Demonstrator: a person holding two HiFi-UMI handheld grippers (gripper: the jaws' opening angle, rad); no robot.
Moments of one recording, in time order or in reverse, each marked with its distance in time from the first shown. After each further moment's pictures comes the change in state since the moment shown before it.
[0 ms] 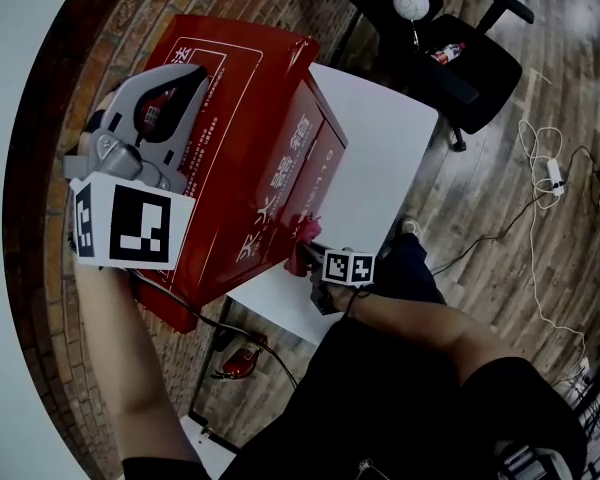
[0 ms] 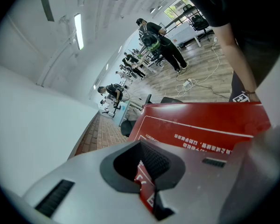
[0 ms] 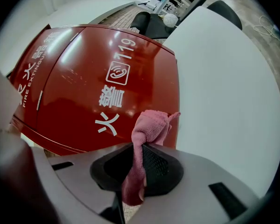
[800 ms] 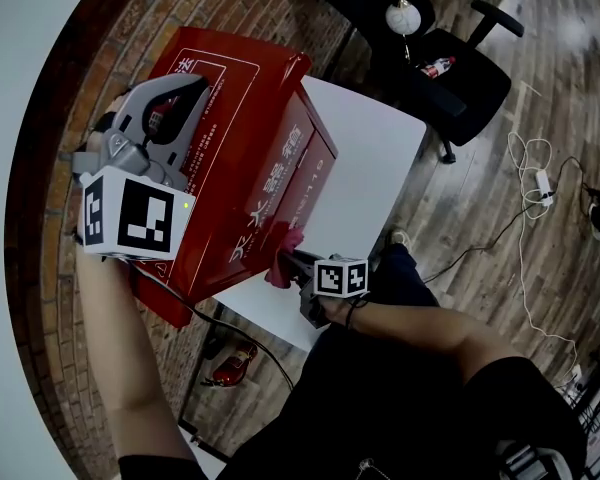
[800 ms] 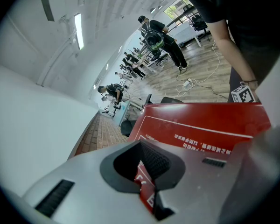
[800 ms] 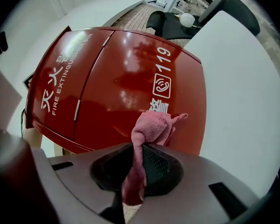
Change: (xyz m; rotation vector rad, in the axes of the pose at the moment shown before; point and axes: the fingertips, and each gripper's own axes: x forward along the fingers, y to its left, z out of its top) left arm 0.000 0.000 -0.001 -0.019 0.010 0.000; right arm -0.029 0.076 0.015 -0.065 0.014 0.181
